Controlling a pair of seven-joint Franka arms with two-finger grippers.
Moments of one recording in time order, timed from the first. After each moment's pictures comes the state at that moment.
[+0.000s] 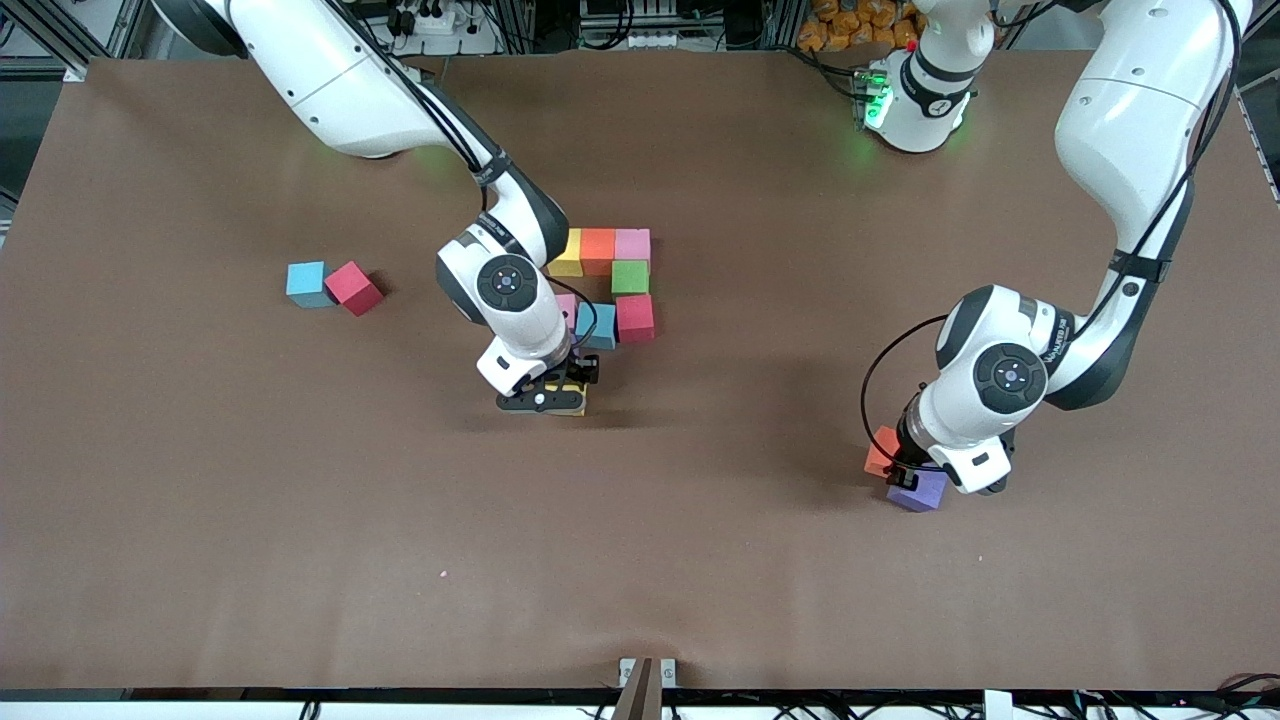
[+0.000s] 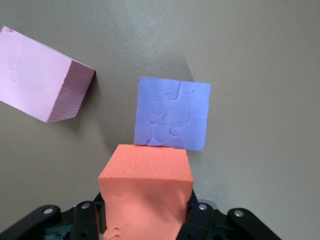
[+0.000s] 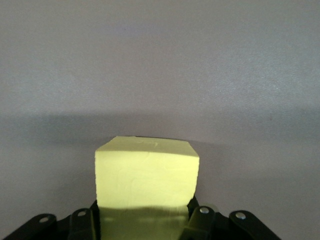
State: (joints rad) left arm 0.16 0.67 -0.48 -1.65 0.41 2.26 -1.70; right arm 0.40 0.66 0.23 -1.77 -0.21 2.47 0.74
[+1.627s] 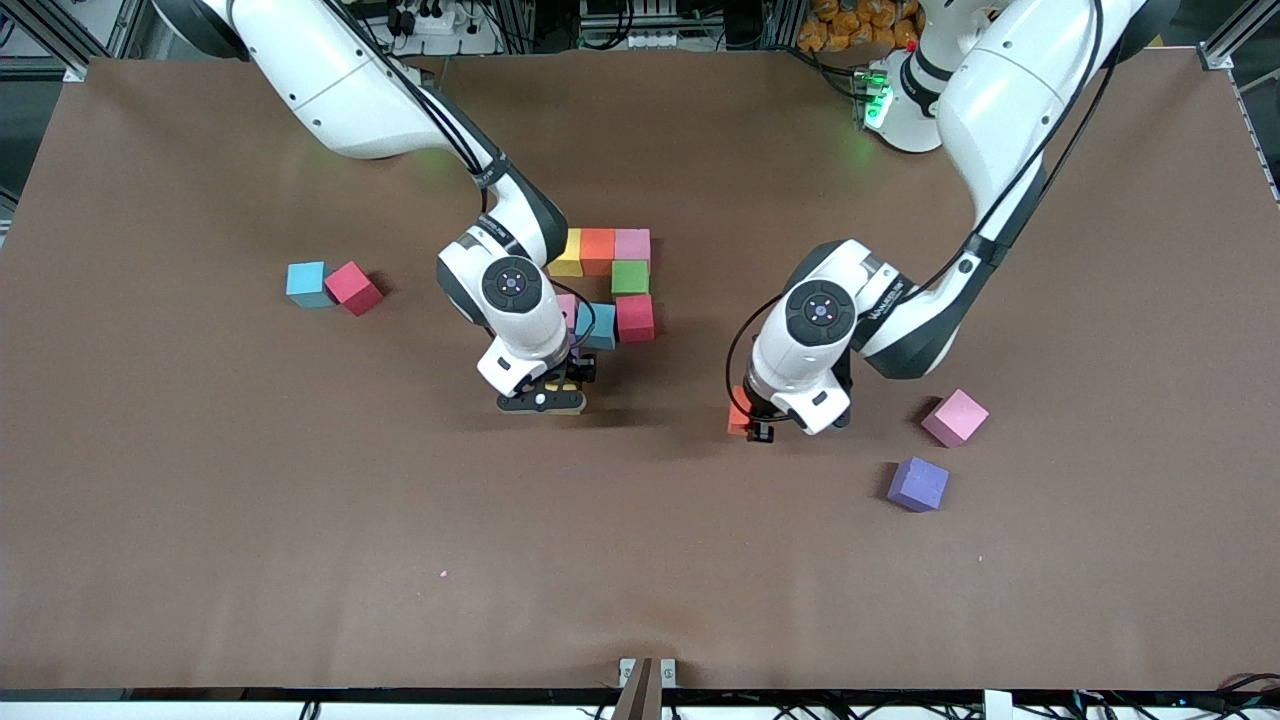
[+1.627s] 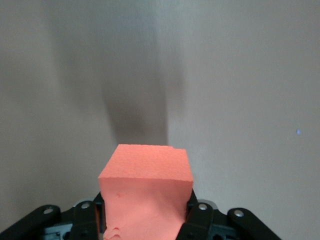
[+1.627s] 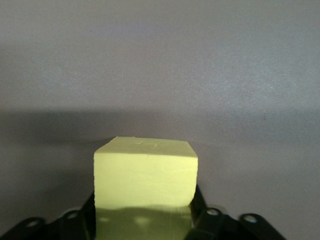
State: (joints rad) left arm -0.14 0.72 -0.51 -1.57 0.35 2.26 -2.21; right arm 0.40 0.66 0.23 -1.77 -0.24 2.45 0.74
